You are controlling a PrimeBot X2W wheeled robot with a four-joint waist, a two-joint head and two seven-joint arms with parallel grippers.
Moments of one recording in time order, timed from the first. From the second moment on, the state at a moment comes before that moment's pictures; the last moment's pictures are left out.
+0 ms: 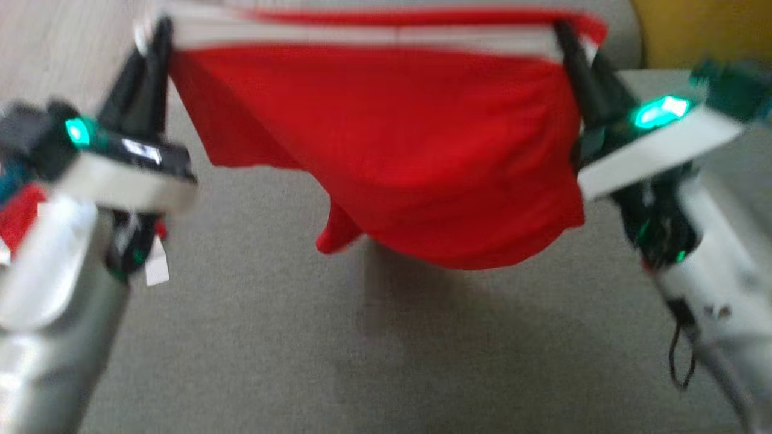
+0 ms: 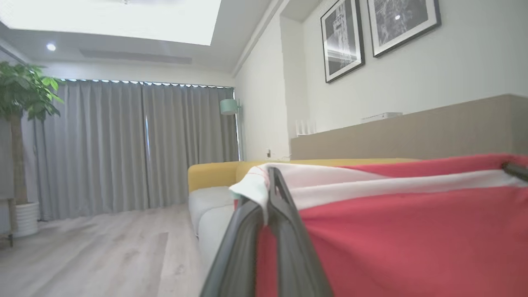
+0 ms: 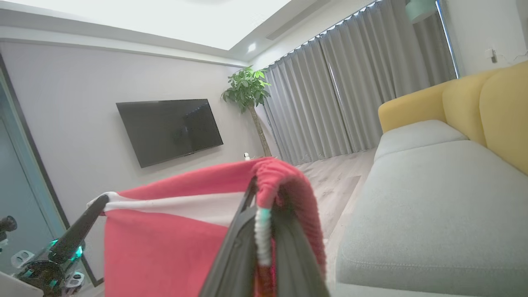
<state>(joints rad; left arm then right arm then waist) -0.64 0.40 -0.41 0.26 -0.55 -0.13 -0.23 -0.63 -0.34 0.52 0.21 0.93 0.12 -0.09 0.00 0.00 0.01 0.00</state>
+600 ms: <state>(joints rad) -1.20 0.26 -0.26 0.46 -0.36 -0.11 -0.26 -1.32 -0.26 0.52 0.72 0.58 0.12 -0.25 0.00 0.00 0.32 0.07</state>
